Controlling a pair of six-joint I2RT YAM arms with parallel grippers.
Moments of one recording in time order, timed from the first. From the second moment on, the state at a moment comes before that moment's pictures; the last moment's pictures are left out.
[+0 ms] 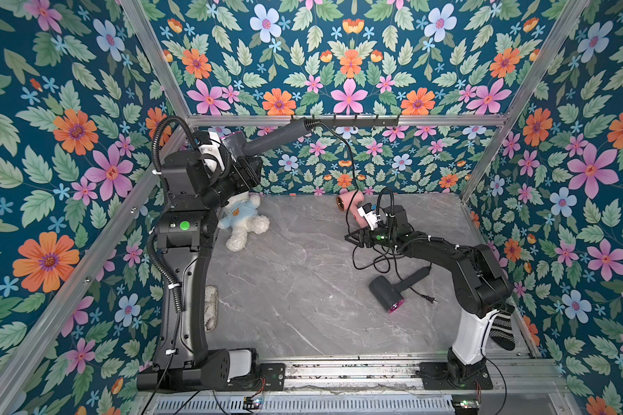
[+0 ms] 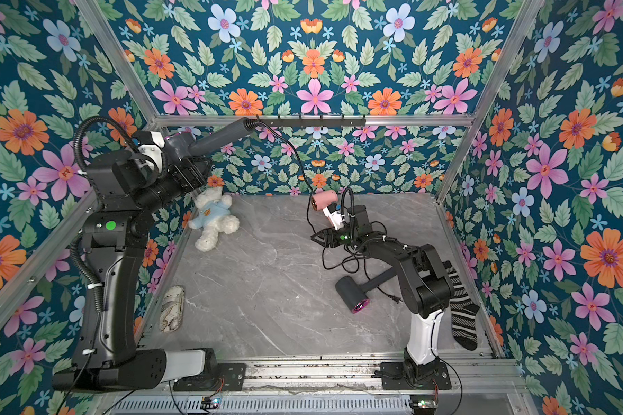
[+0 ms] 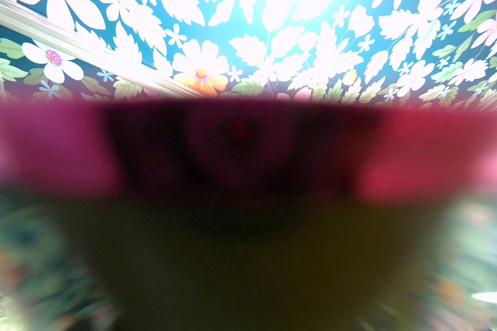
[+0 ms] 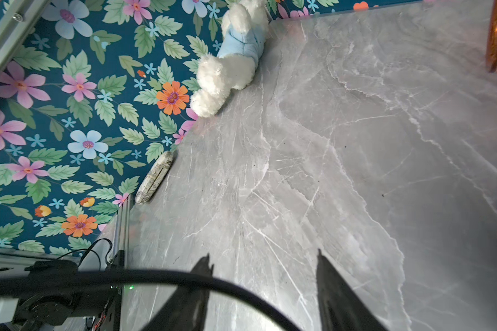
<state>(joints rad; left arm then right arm) 0.00 1.32 1.83 -0.67 0.38 -0.47 0.37 1.92 1.22 0.14 -0.76 0.26</state>
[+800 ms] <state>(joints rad) 0.00 1.27 1.48 -0.52 0.12 -0.45 0.45 1.55 2.25 -1.08 -0.11 -0.09</state>
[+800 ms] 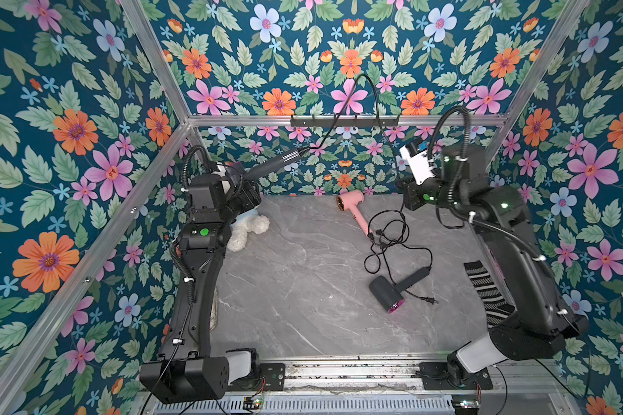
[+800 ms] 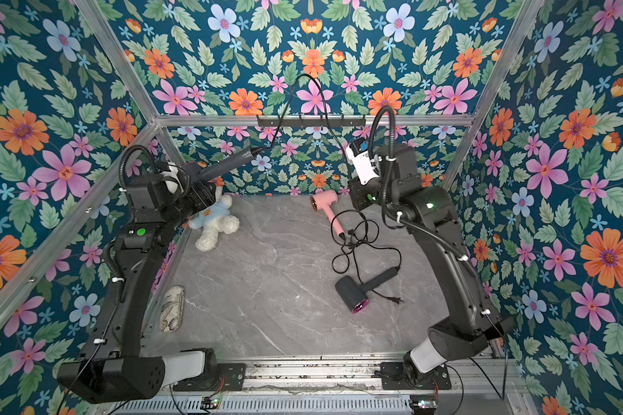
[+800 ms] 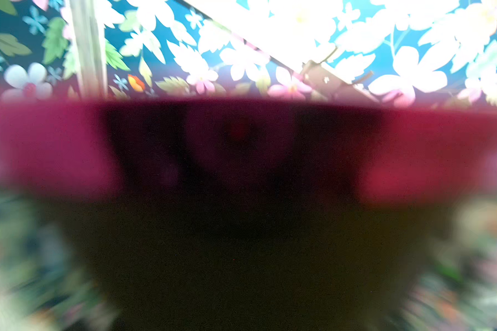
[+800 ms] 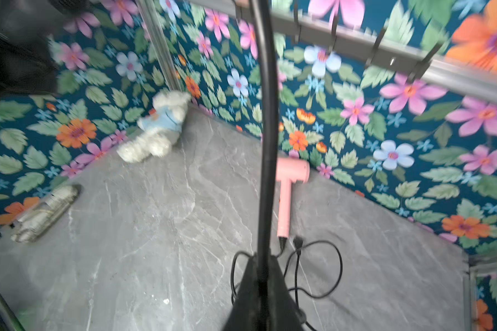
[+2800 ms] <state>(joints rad) -0.25 1.40 1.39 -0.58 -0.04 -0.25 0.67 1.64 2.09 -1.09 0.07 -0.11</state>
